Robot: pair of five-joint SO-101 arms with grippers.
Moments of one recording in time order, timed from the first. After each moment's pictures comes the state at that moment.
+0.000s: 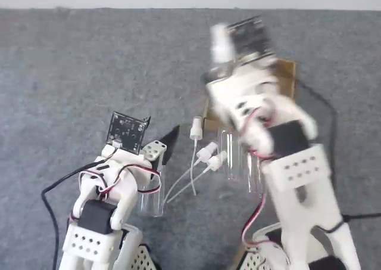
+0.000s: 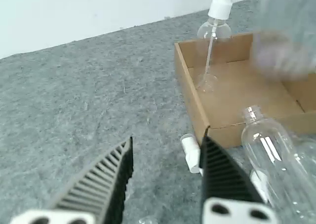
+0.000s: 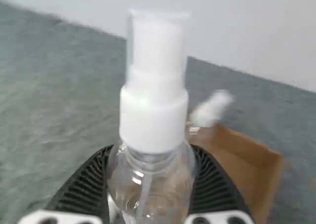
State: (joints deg) left arm 10.5 -83.2 76.1 48.8 0.6; right arm -17.9 -33.8 15.8 56.4 2.5
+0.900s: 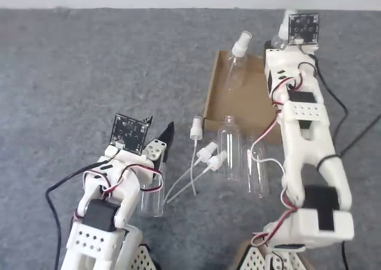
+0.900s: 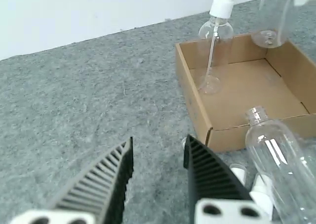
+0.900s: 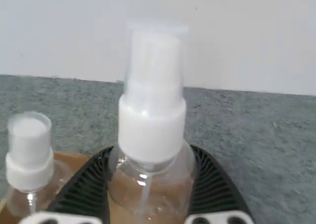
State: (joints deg) left arm 10.5 -83.1 80.3 43.5 0.7; right arm -0.3 2.5 23.4 5.1 4.6
